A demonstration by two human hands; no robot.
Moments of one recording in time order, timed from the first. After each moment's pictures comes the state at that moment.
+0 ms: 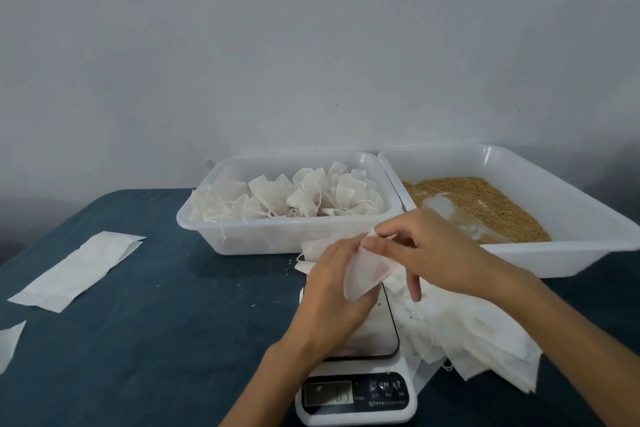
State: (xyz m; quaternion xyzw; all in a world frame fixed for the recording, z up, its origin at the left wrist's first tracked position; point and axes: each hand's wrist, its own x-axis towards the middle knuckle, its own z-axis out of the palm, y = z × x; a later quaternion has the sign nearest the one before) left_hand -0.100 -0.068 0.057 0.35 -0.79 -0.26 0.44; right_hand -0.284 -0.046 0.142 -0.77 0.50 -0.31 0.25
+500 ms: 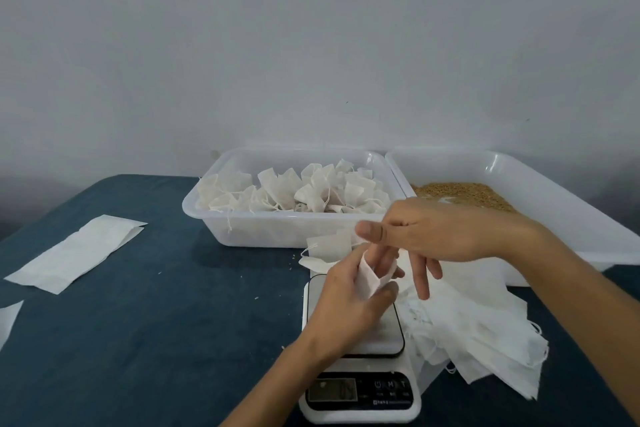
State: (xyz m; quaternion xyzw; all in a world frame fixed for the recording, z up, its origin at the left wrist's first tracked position) left_hand -0.105 -0.053 0.067 0.32 -0.70 -0.45 0.45; right_hand -0.261 -0.051 0.204 -0.78 0.53 -0.04 0.34
